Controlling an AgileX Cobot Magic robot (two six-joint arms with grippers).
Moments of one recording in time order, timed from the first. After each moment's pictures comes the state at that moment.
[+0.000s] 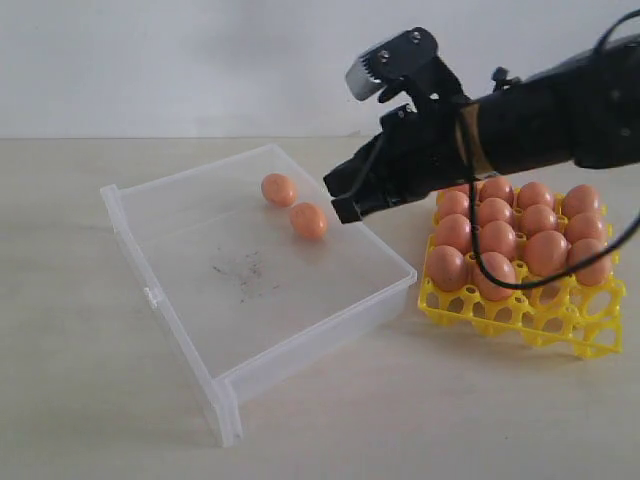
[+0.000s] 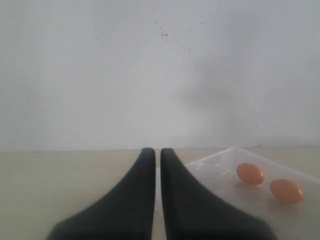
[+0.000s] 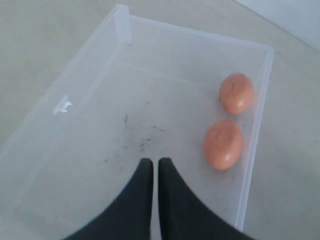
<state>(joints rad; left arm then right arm) -0.06 0.05 0.00 -0.31 -0.04 0.27 0.43 1.70 -1.05 -1.74 -0.48 1.48</state>
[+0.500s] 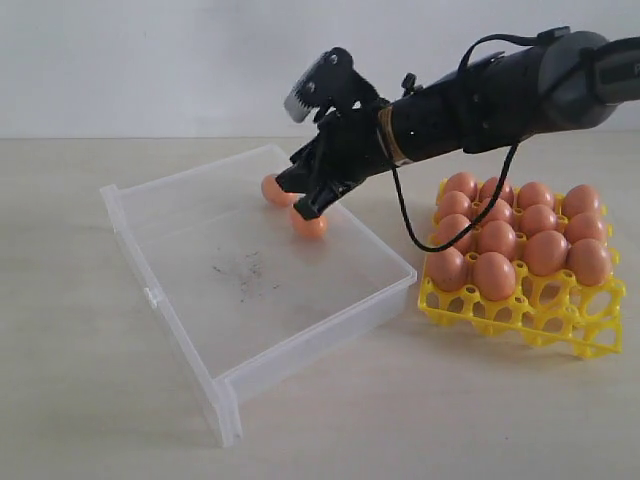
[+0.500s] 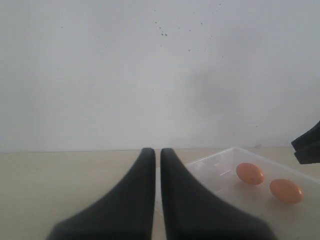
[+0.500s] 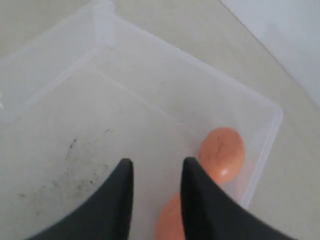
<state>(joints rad) -0.06 0.05 0.00 -0.31 -0.04 0.27 0.44 2.06 -1.40 -1.75 -0.54 1.19</state>
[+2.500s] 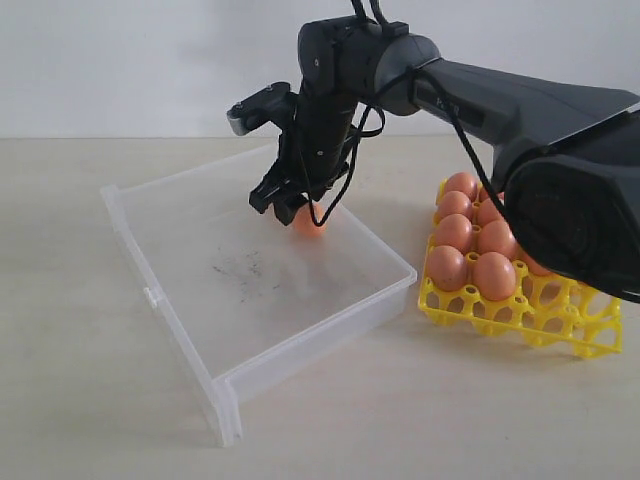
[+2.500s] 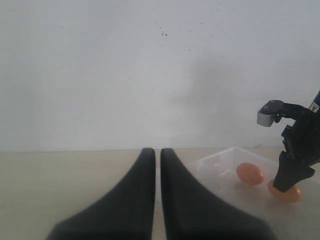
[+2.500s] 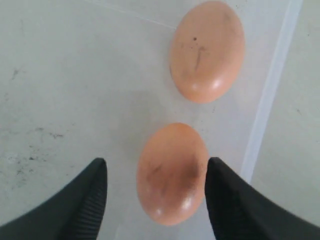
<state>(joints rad) -0.06 0.05 0.00 -0.31 -0.04 0.27 0.58 2.49 -2.29 0.08 1.09 -0.33</state>
